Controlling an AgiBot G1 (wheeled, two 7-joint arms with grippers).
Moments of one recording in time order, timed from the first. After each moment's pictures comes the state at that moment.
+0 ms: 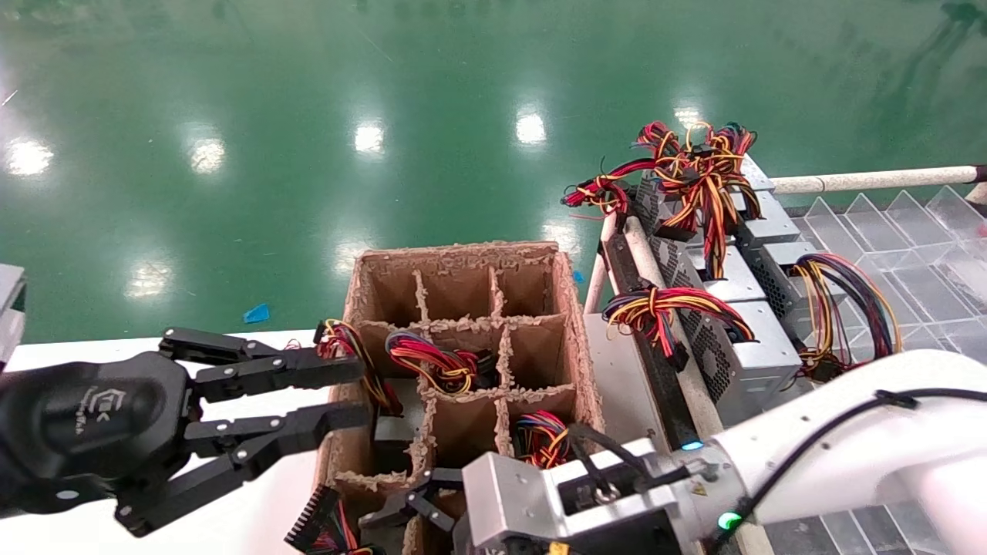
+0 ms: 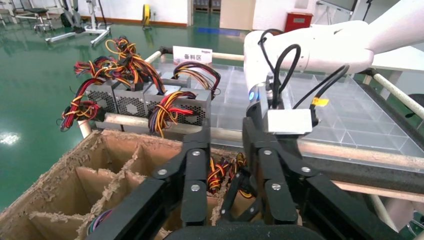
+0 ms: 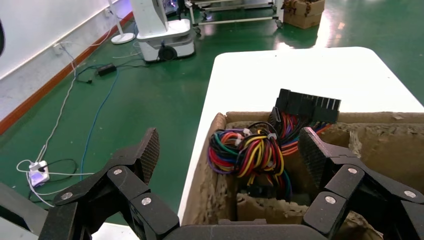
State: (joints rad) left arm -1.10 0.54 0.43 -1.23 0.61 1.41 -0.10; right arm 1.30 -1.09 -0.69 0.88 -1.08 -1.57 -0.04
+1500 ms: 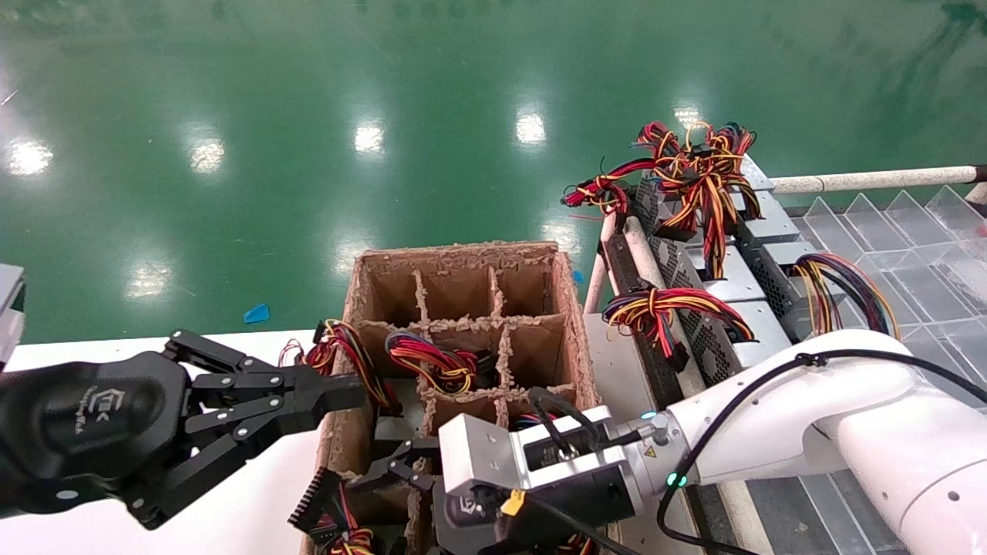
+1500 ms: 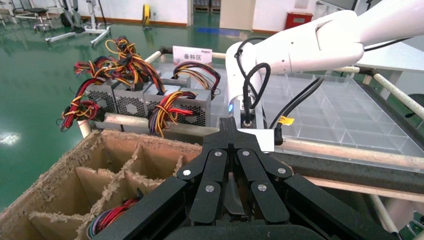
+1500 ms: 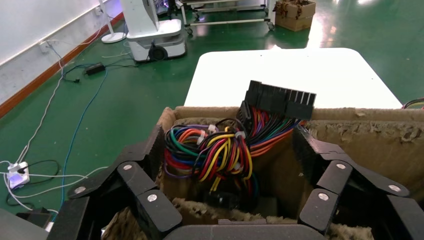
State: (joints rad) left arm -1.10 0.54 0.43 -1.23 0.61 1.41 -0.10; right arm 1.45 -1.23 -0.92 0.47 -0.96 -1.59 -0.31
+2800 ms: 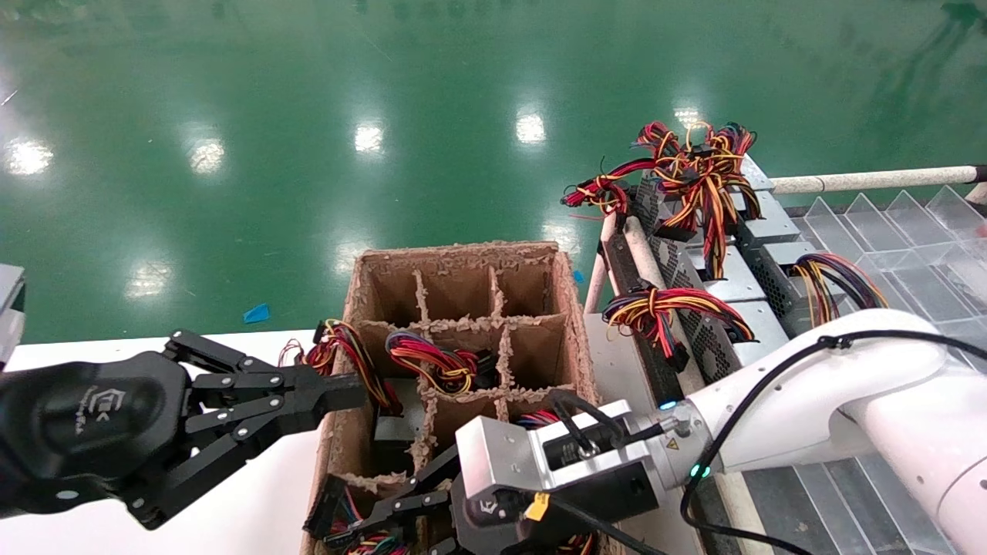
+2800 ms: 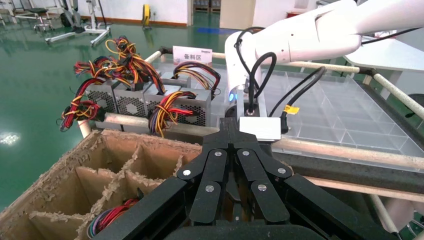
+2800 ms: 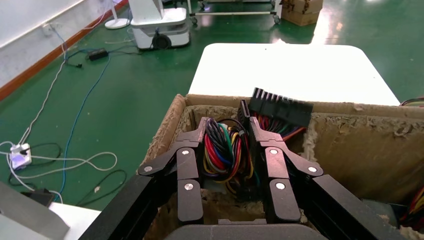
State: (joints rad) left arm -1.10 0.54 0.43 -1.23 0.61 1.41 -0.10; right arm 1.52 -1.18 -1.07 0.51 -0.83 -1.58 -0.34
